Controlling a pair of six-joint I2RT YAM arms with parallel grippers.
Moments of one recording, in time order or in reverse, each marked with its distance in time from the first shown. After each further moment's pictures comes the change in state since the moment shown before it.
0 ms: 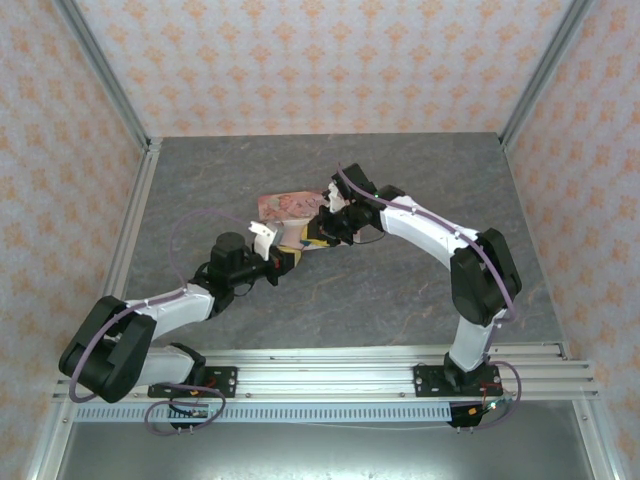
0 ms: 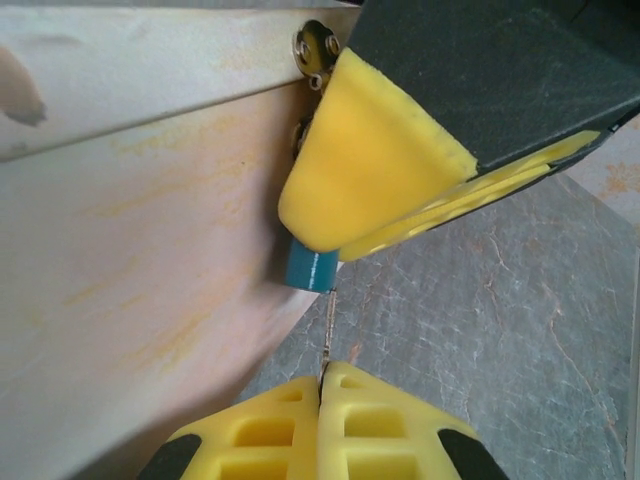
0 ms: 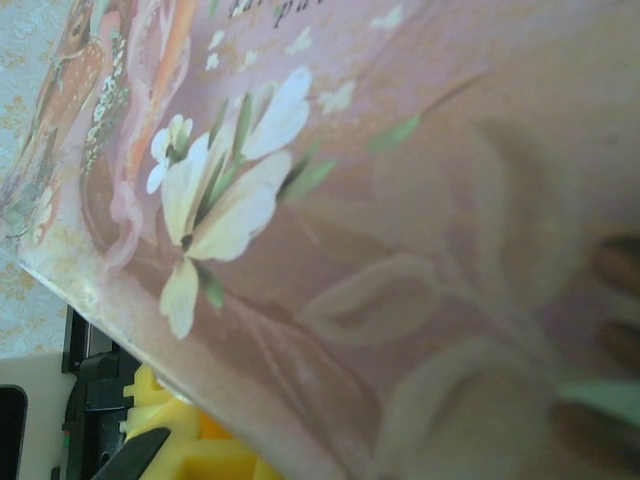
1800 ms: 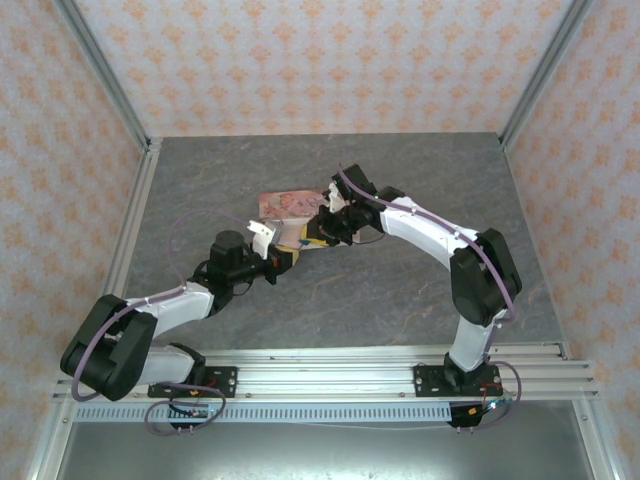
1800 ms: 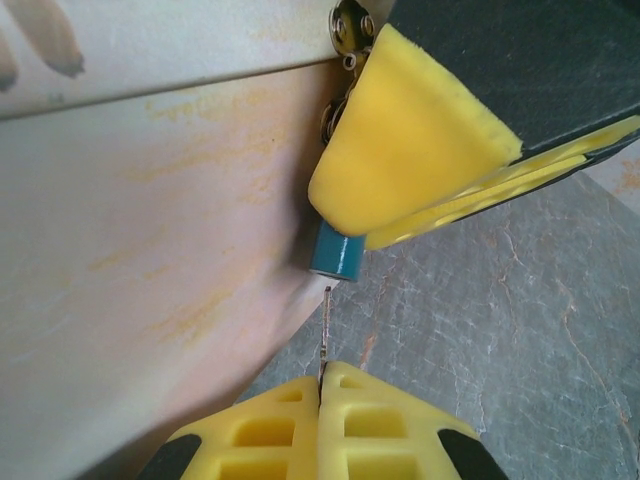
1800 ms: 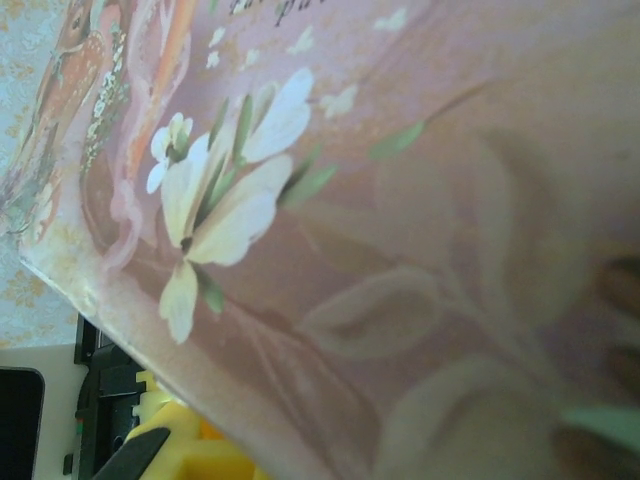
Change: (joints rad) left arm 0.019 0.013 0.011 -0.033 0.006 0.010; right arm 0.001 -0.002 -0.012 0.029 0.000 0.026
